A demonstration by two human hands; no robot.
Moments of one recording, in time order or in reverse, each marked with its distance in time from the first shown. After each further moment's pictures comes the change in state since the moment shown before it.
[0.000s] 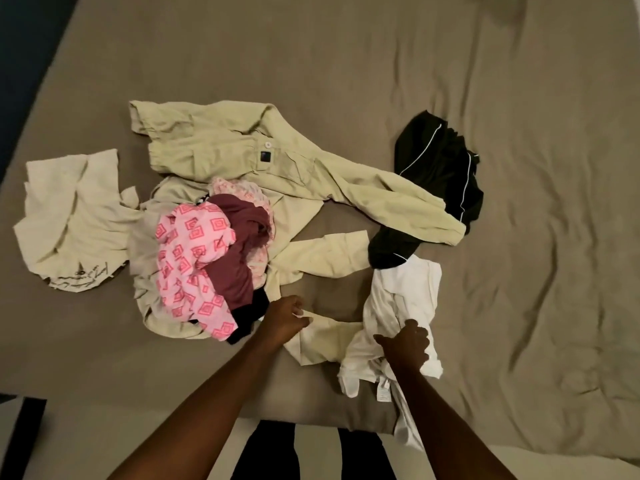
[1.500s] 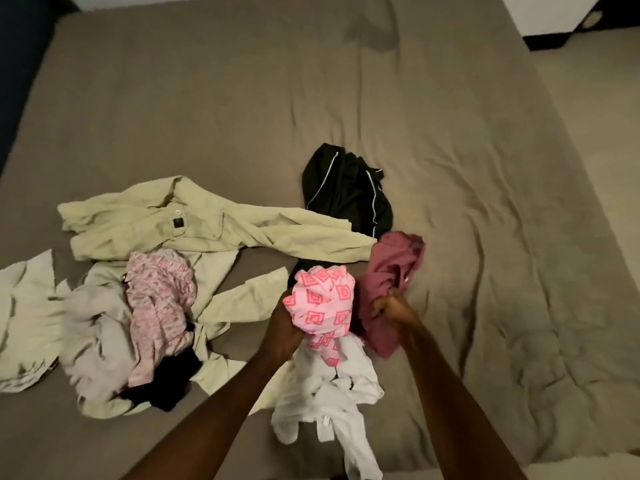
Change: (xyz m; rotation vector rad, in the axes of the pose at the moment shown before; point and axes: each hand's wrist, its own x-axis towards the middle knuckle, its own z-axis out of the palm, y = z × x) left_hand -0.036 0.219 0.151 -0.329 -0.011 0.512; right_hand 0.124 0.044 -0.205 1.038 -0.598 -0.155
